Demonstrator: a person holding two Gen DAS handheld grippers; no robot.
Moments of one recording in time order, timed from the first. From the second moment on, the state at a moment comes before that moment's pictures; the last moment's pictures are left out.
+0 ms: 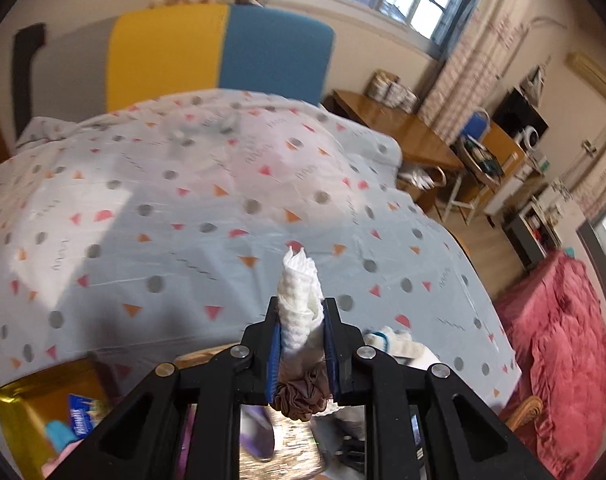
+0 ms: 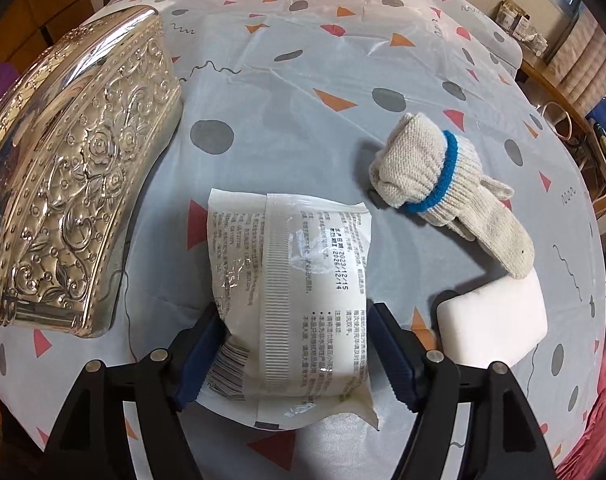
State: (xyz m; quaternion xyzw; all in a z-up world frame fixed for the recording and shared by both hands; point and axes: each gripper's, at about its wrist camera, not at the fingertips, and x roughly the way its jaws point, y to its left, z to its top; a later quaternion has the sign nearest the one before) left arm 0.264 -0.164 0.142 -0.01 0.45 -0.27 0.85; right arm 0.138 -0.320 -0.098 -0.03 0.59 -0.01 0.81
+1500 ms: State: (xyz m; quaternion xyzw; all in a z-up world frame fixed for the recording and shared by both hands) left arm 0.152 0.172 0.000 0.01 0.37 0.07 0.93; right arm 0.131 -0.302 -0.097 -0.05 0.57 -0.02 0.82
